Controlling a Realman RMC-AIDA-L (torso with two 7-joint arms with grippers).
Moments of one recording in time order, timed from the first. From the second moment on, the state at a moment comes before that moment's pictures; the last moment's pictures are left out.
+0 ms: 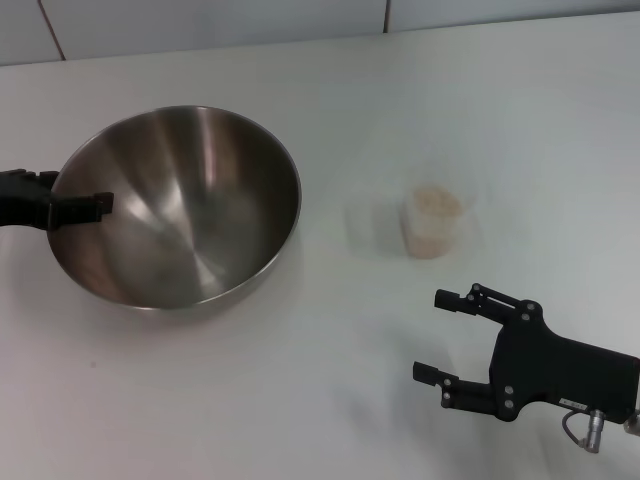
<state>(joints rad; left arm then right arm) -0.42 -2.07 0.98 1.06 2.22 1.19 -2.00 0.30 2.08 -0.22 -0.21 -2.25 -1.69 0.47</state>
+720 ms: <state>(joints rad) -0.48 -2.07 0.98 1.05 2.31 1.22 -2.05 0.30 2.08 -0.22 -0.21 -2.26 -1.69 0.47</state>
